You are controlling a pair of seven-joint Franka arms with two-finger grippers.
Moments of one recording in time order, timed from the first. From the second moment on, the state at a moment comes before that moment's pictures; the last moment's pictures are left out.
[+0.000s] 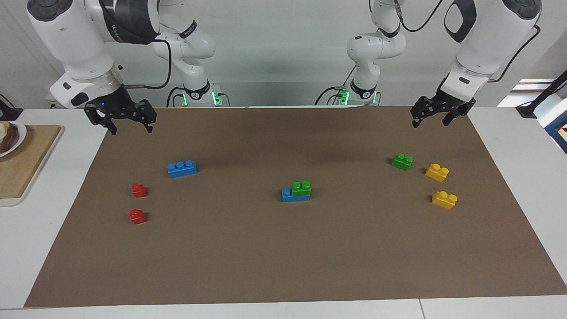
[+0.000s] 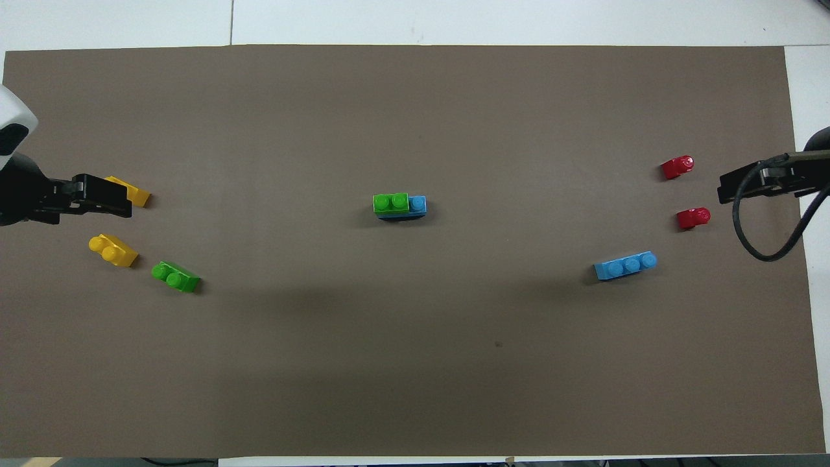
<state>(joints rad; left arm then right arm) 0.08 -0.04 -0.16 -1.68 -0.03 1.61 -0.07 -0.02 0.02 0.00 -1.61 -0.04 1.59 -0.06</state>
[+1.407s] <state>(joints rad) -0.11 -0.05 -0.18 -1.72 -0.05 1.73 -1.02 0.05 0.14 0.01 -1.67 0.29 1.74 1.11</state>
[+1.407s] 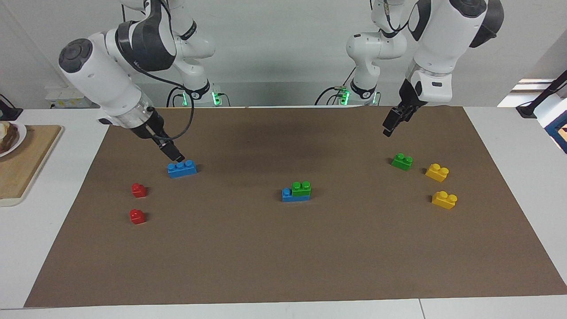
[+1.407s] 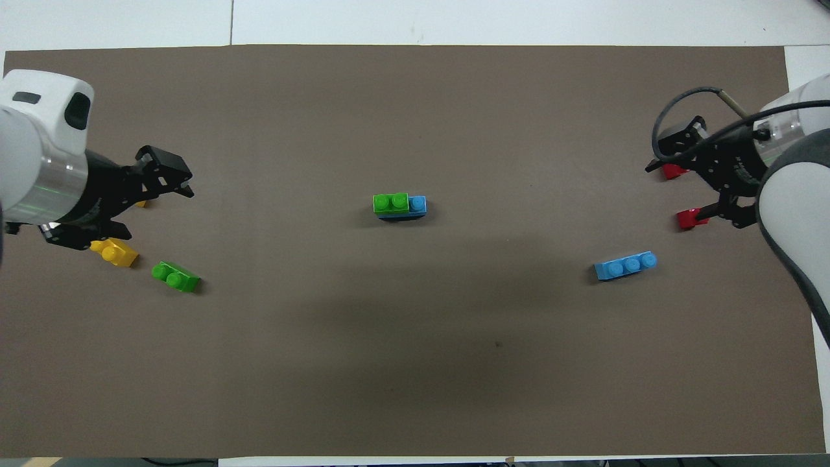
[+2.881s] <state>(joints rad) -0.42 0.26 -0.18 -1.71 -0.03 2.02 -2.18 0.36 0.41 0.01 -1.82 0.72 2.31 1.45</state>
